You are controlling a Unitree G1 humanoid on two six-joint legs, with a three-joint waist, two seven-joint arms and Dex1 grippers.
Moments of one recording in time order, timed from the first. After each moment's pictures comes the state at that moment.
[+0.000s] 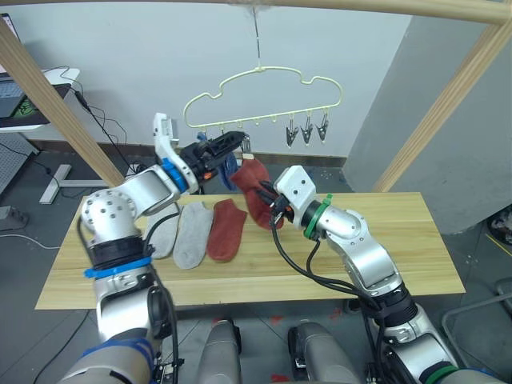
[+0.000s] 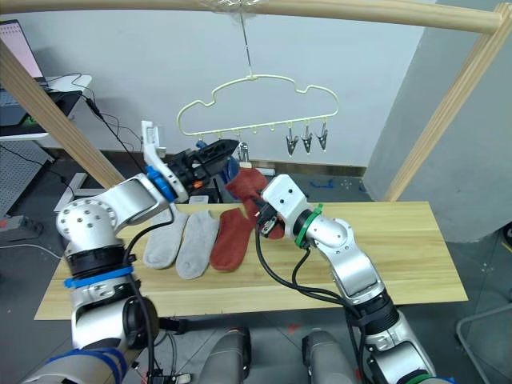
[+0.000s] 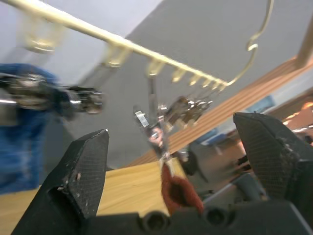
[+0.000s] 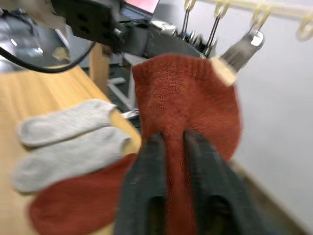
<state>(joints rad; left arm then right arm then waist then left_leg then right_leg) -0.71 0.39 0.45 0.09 -1.10 1.19 -0.19 -0.49 -0.12 0.30 -0.15 0.03 0.45 0.51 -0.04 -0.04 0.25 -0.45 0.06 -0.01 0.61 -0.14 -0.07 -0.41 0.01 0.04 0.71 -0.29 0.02</state>
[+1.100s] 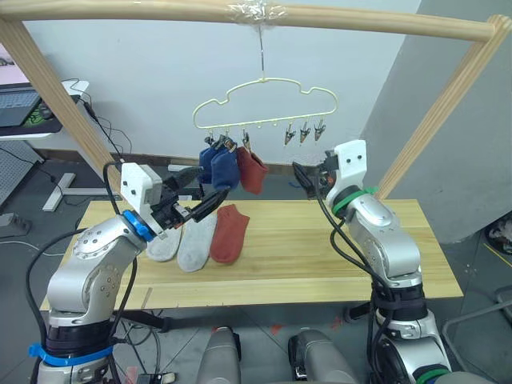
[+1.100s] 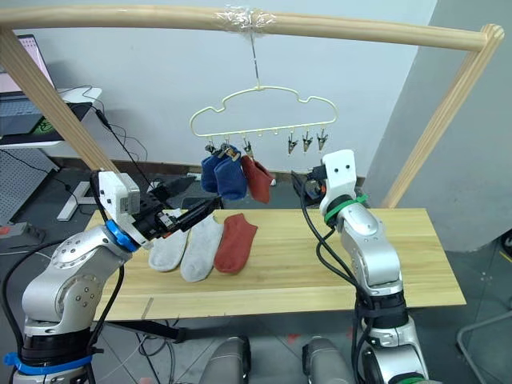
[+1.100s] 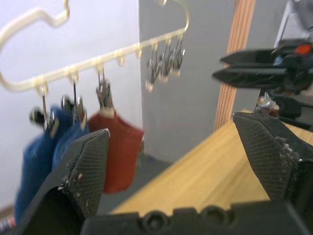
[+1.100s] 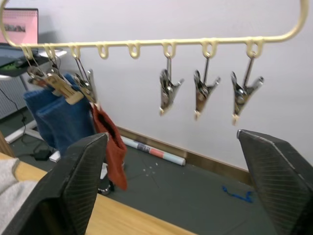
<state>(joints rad) -0.23 0.56 0.24 -0.31 -0.65 0.45 -0.71 -0.52 -0.07 0.03 -0.19 0.10 0.58 0.21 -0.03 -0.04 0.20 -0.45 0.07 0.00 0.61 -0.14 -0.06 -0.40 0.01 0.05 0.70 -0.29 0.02</state>
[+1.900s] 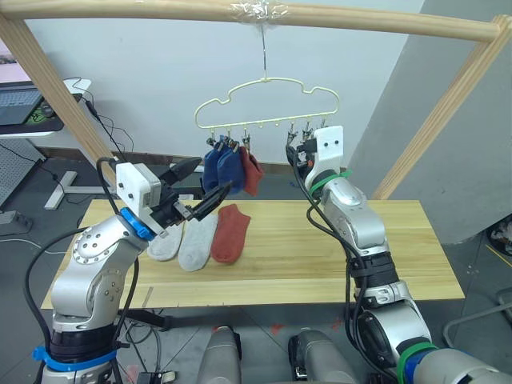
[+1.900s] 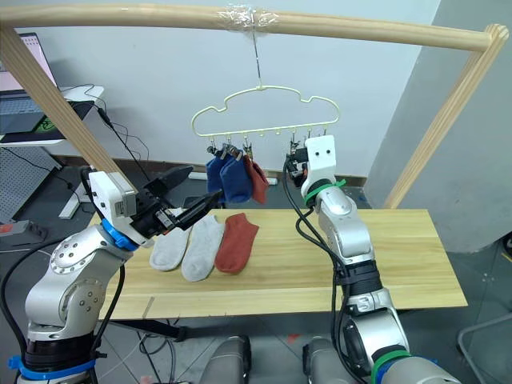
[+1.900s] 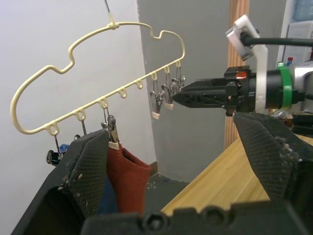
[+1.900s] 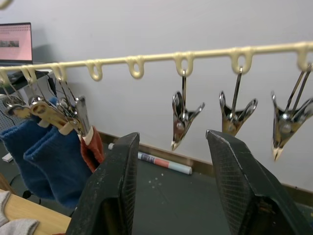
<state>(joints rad) -0.20 0.54 0.23 -0.37 -0.62 0.38 -0.69 -0.71 0.01 0.02 0.21 0.10 0.38 0.13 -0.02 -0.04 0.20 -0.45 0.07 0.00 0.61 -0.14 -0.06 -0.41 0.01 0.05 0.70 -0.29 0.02</state>
